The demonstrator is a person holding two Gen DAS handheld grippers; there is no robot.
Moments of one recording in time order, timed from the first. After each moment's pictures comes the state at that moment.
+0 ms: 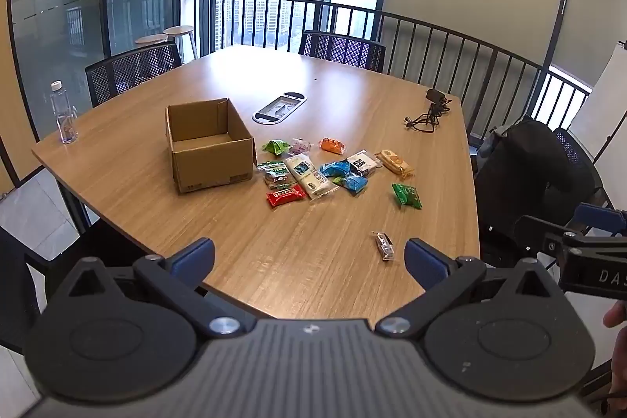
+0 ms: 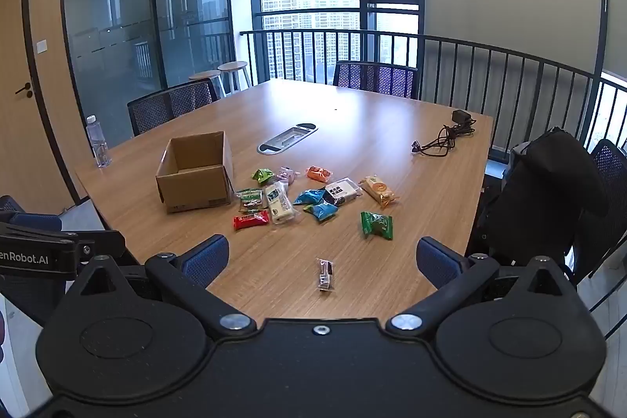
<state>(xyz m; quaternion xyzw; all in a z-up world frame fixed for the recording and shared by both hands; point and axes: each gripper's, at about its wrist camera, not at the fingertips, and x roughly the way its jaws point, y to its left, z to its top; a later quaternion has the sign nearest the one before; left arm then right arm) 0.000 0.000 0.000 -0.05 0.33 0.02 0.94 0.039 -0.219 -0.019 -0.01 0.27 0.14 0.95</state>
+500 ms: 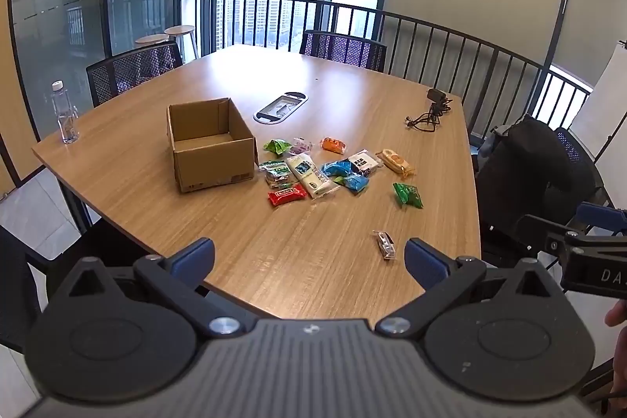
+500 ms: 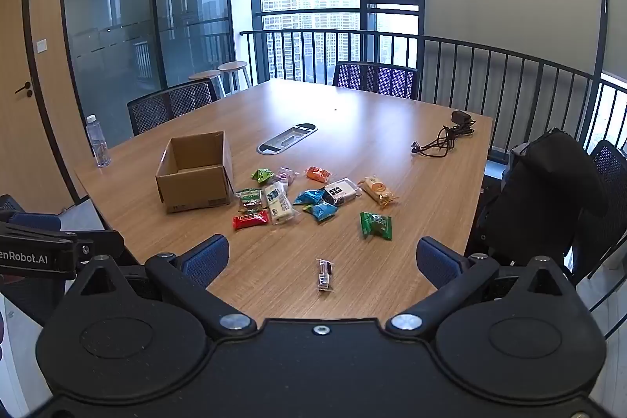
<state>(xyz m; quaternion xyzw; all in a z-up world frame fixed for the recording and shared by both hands) -0.001 -0.002 -0.001 -0.05 0.33 0.02 0.94 0.039 -0.219 -0.020 -0.01 0.27 0.14 0.95</state>
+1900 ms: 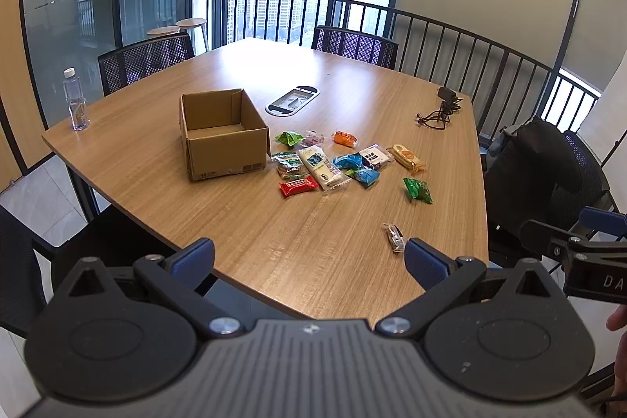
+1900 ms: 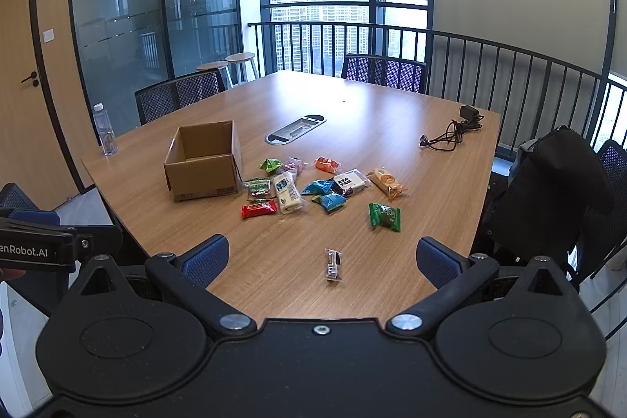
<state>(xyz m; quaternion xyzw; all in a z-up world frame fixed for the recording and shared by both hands) -0.007 0.009 -0.006 -0.06 0.34 0.04 0.94 0.037 -0.212 -0.024 -0.02 0.28 0.15 0.95</state>
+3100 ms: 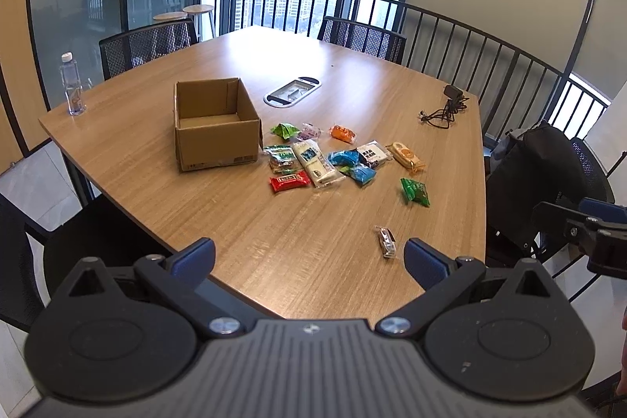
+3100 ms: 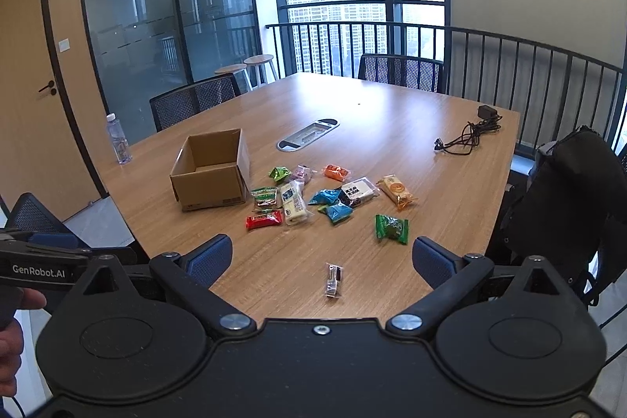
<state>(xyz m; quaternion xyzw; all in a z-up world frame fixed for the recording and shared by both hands) 0.017 -0.010 -0.011 -0.08 0.35 0.05 0.93 0.074 -0.243 -0.019 0.00 0.28 0.19 0.94</state>
